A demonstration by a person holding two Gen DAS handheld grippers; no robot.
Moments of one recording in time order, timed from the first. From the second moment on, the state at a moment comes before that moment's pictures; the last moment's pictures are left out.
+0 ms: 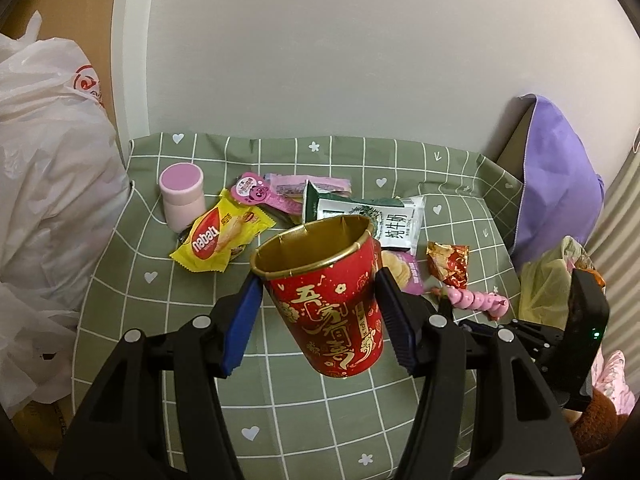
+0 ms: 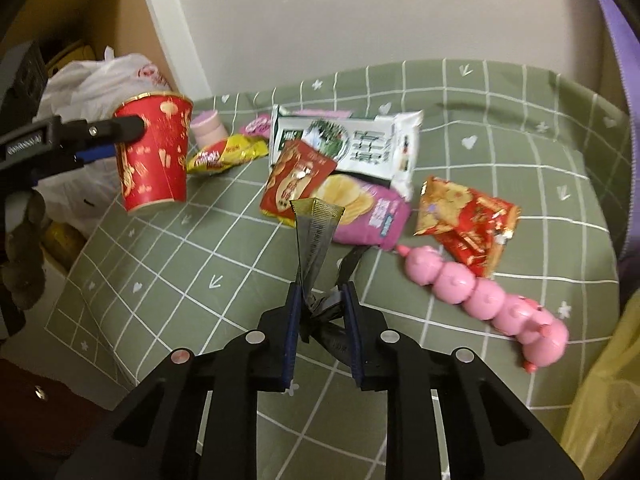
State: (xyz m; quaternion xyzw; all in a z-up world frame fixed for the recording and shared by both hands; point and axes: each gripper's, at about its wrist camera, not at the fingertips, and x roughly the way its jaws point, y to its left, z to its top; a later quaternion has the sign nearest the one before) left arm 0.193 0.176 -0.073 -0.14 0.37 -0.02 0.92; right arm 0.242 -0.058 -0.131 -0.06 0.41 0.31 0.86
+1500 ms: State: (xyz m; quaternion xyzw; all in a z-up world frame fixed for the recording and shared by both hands) left arm 0.277 -0.195 0.008 0.07 0.30 -0.50 0.81; right arm 0.137 -0.356 0.053 0.06 0.22 -0.09 0.97
